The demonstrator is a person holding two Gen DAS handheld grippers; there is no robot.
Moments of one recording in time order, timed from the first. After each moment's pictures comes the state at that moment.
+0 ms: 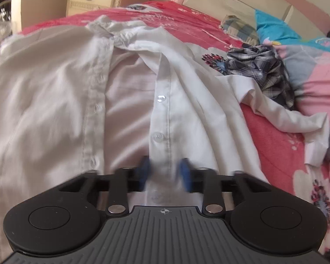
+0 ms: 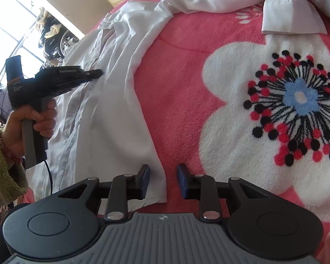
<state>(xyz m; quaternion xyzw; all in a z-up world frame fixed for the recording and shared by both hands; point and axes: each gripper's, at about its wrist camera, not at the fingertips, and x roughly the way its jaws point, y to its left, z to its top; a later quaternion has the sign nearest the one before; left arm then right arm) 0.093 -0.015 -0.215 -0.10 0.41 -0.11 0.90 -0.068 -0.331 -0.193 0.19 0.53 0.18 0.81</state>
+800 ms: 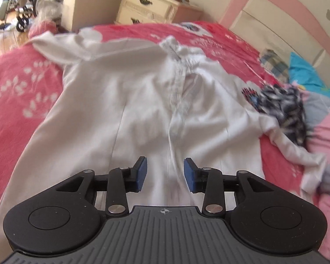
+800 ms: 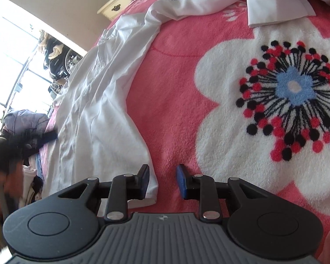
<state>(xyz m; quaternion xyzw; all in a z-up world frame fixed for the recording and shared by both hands) 0.015 0.079 -0.163 -0.18 0.44 -0.05 0.88 -0.067 -0.347 -0.194 0.25 0.51 0.18 0.80</state>
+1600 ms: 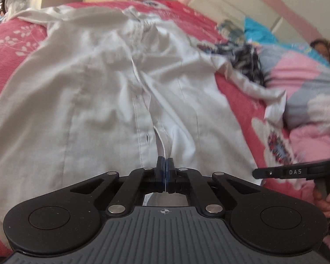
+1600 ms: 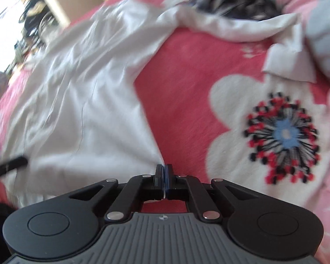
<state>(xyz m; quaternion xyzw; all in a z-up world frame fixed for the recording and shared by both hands) -0.089 0.063 -0.181 -0.18 0.42 -0.13 0.88 -0.066 -0.280 -0.147 0.06 0.53 0.08 0.84</state>
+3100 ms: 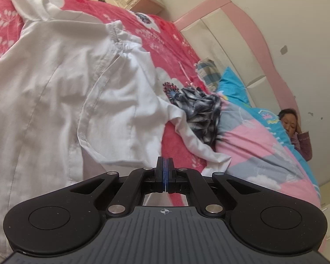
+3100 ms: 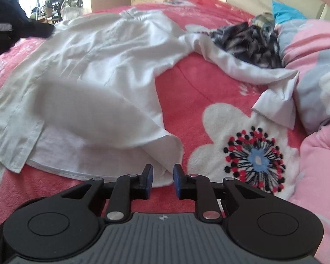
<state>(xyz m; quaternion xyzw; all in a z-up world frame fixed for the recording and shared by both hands) -0.024 0.050 -0.126 -0.37 0.40 -0.17 0.82 -0.123 -0.252 -0.130 -0.13 0.46 0.11 0.87</state>
